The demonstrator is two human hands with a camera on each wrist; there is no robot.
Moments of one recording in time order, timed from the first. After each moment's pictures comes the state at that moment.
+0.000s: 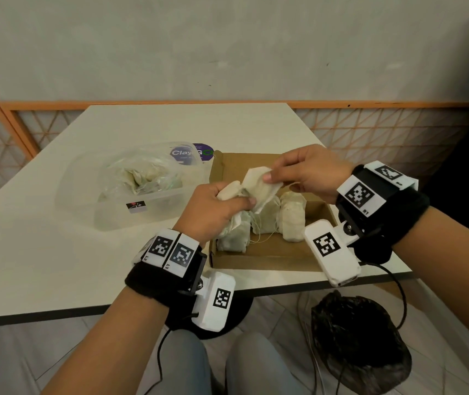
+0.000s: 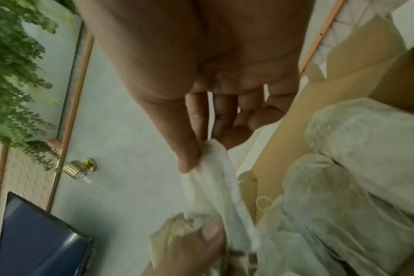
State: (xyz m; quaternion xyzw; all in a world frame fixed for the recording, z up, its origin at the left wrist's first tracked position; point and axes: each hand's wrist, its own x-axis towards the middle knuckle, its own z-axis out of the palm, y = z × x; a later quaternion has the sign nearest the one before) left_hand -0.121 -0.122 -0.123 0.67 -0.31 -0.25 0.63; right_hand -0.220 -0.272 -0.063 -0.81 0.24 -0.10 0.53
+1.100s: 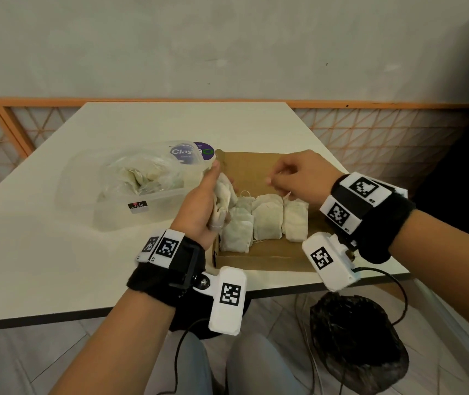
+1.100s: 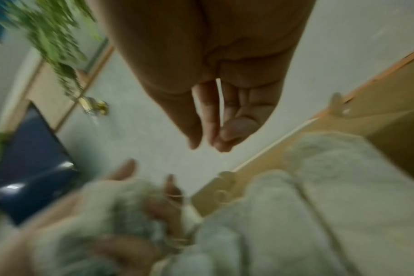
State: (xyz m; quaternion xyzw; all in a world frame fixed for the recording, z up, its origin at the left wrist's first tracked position) left_hand -0.108 -0.123 -0.122 0.51 -0.13 -0.37 0.76; right_hand -0.211 -0.263 -0.073 -0.89 0.27 -0.13 0.34
